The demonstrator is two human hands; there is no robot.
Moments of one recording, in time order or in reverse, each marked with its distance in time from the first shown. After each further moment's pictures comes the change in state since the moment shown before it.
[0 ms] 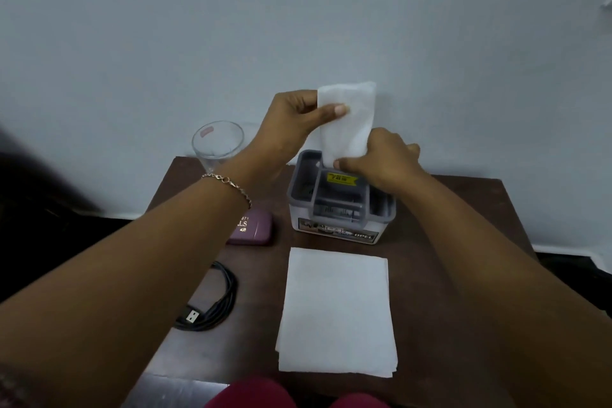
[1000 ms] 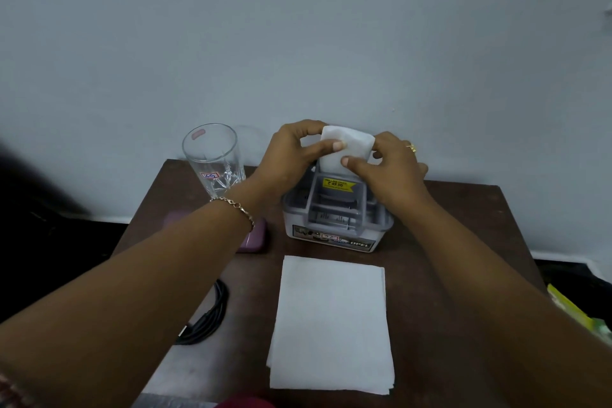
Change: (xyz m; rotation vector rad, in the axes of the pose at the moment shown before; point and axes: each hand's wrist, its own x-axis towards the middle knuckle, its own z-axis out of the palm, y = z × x) left_hand -0.003 -0.044 0.007 0.089 0.021 -0.097; right_hand 0.001 0.023 0.017 0.240 0.255 -0.043
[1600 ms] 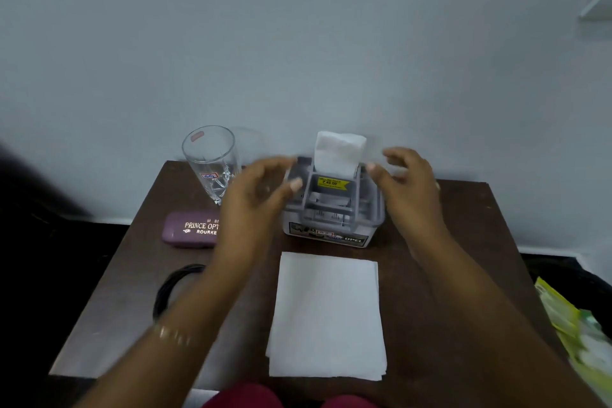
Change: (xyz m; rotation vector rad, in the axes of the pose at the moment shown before) left_hand -0.103 0.027 -0.007 0.057 0.299 -0.034; right_hand -0.038 0.016 -0.013 0.313 0.149 0.174
